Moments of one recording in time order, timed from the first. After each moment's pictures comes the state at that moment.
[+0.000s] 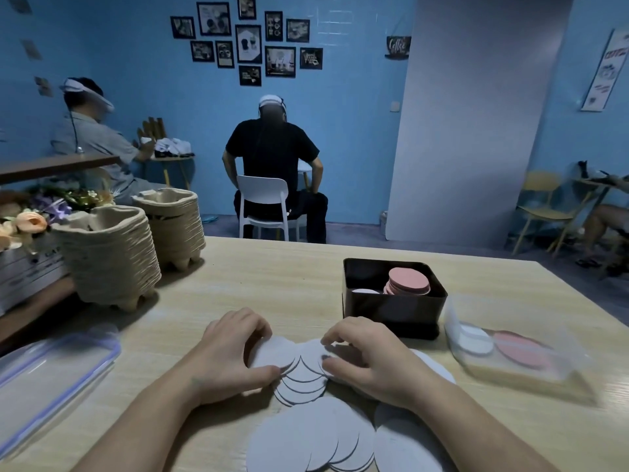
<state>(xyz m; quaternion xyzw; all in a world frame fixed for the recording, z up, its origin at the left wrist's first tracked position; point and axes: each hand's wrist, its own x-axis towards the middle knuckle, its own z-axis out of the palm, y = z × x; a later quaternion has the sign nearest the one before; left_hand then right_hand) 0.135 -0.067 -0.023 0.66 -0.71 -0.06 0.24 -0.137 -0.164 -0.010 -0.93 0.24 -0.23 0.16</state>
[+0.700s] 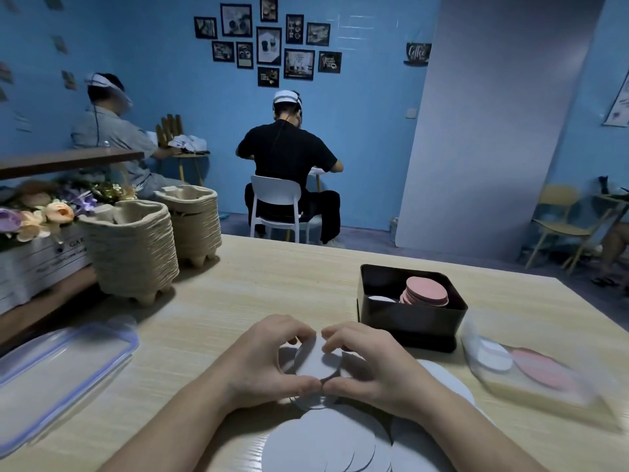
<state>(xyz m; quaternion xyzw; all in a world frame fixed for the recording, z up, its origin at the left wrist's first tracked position) 0.111 -0.070 -0.017 0.57 -0.75 -0.10 0.33 -0.119 -0.158 -0.004 -0.93 0.19 -0.25 0.21</state>
